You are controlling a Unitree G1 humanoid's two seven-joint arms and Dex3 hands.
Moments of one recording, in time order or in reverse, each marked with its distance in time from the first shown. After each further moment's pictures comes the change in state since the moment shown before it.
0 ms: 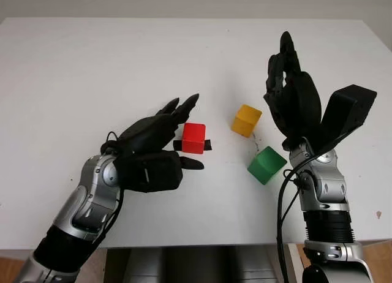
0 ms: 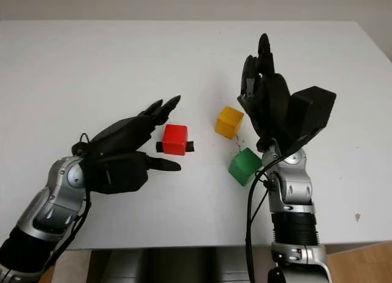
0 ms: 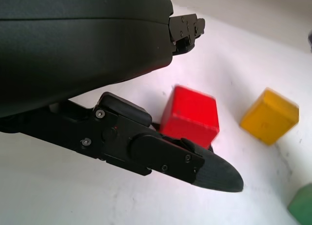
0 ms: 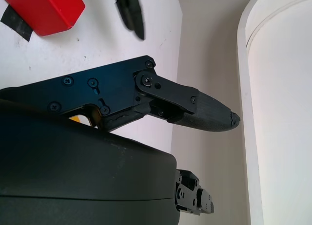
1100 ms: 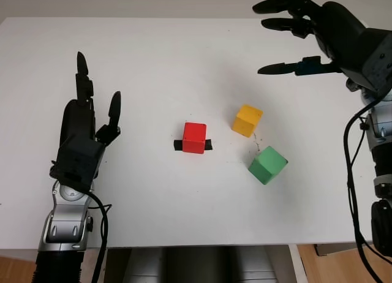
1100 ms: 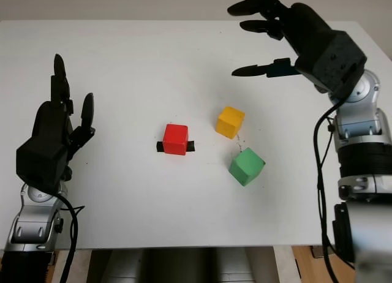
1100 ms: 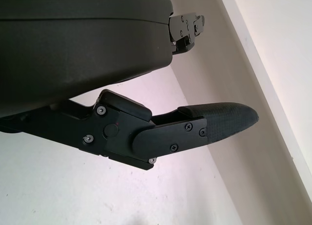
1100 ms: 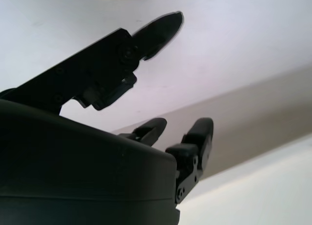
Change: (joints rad) left arm 0.111 -0.180 0.346 0.206 -0.382 -0.251 0.494; right arm -0.422 -0.563 0.196 0.505 -0.516 -0.563 0.255
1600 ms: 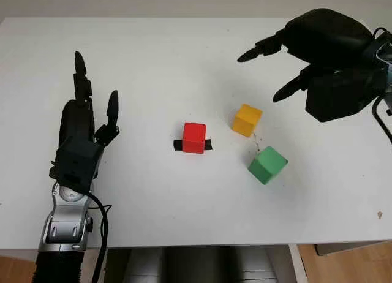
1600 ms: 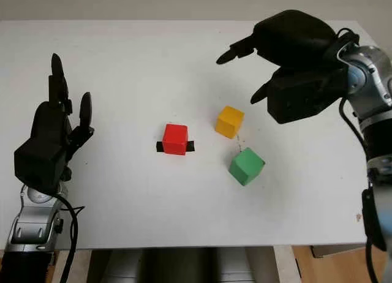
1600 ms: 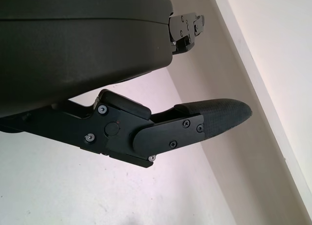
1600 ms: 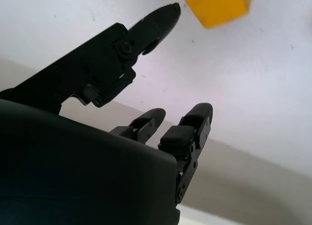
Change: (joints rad) left arm 0.000 0.000 -0.002 0.001 -0.006 -0.024 0.003; right arm -0.170 -0.112 0.250 0.126 -0.394 -0.365 -0.116
